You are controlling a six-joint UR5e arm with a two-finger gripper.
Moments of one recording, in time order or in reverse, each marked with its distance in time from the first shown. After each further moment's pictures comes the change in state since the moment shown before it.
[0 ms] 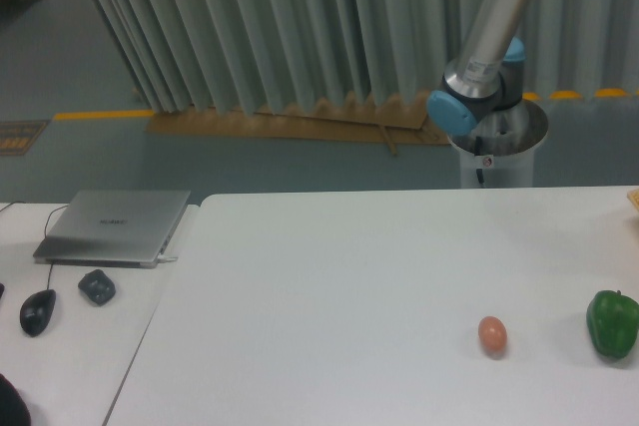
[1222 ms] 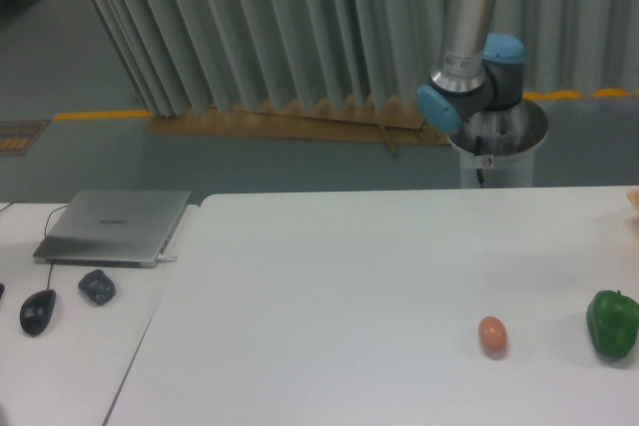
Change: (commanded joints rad) arm -0.313 0.061 0.118 -0.158 -0.008 -0.332
